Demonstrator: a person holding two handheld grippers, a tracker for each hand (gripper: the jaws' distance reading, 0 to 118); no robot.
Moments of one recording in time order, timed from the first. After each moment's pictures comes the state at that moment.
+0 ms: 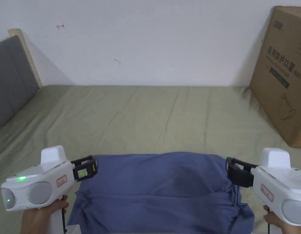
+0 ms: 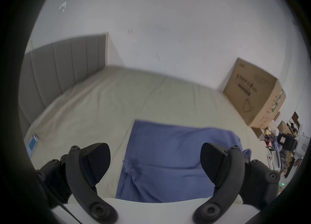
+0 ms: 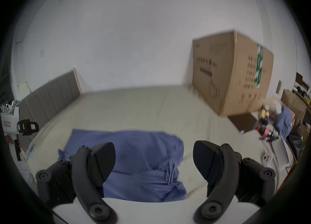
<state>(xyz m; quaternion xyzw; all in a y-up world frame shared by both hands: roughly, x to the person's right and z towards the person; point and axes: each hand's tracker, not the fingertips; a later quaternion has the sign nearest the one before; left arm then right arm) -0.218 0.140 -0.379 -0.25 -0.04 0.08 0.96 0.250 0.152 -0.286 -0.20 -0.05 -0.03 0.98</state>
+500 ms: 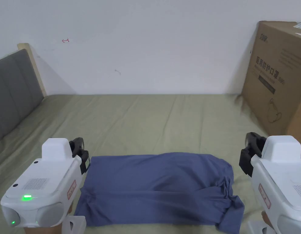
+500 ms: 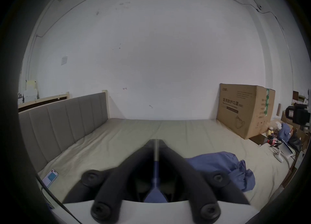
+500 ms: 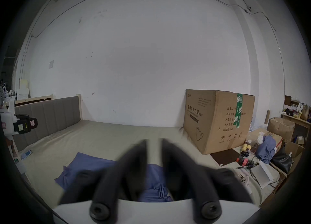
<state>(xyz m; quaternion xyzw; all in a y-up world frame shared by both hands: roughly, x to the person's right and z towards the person) -0.185 0.182 -0.275 -0.09 -0.04 -0.01 1.00 0.199 0.211 -0.184 -0.06 -0.08 0.03 0.99</state>
